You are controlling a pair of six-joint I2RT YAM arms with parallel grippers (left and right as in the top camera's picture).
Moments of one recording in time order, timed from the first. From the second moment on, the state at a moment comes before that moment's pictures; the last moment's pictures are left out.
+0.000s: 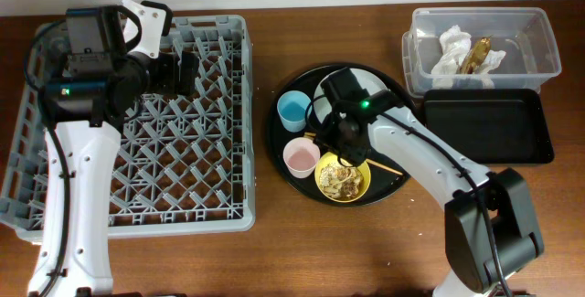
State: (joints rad) left arm 0.03 1.54 1.62 -0.86 0.21 0.20; right arm 0.47 1.82 1.32 -0.83 -0.10 0.97
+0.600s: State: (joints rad) left arm 0.03 1.54 1.62 -0.86 0.21 0.20; right arm 0.42 1.91 1.32 -0.92 -0.29 0.77
